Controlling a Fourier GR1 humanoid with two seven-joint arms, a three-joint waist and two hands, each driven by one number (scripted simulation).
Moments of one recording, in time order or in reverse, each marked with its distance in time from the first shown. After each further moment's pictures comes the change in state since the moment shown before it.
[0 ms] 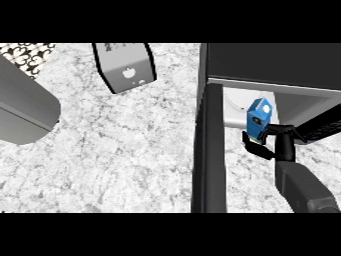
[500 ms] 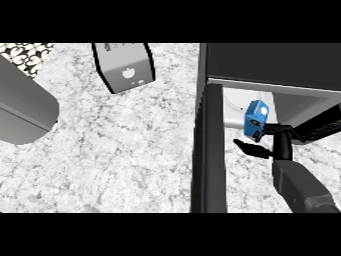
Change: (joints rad) left arm -0.044 0.014 -0.021 0.026 -0.020 0.003 0.013; right arm -0.019 0.008 0.016 0.022 -0.011 -0.047 0.054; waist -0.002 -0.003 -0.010
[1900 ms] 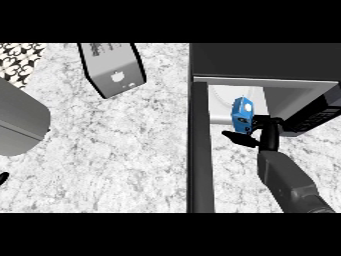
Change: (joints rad) left arm -0.032 -0.048 -0.137 0.070 -0.091 -0.043 0.017; right arm -0.070 0.064 0.020 0.000 -0.078 -0.212 0.110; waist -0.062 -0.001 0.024
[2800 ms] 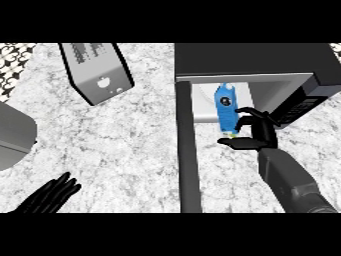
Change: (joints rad) left arm -0.028 -0.100 -0.253 0.069 -0.247 -0.146 -0.015; right arm -0.009 -0.005 0.015 -0.011 -0.014 0.599 -0.019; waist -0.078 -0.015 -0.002
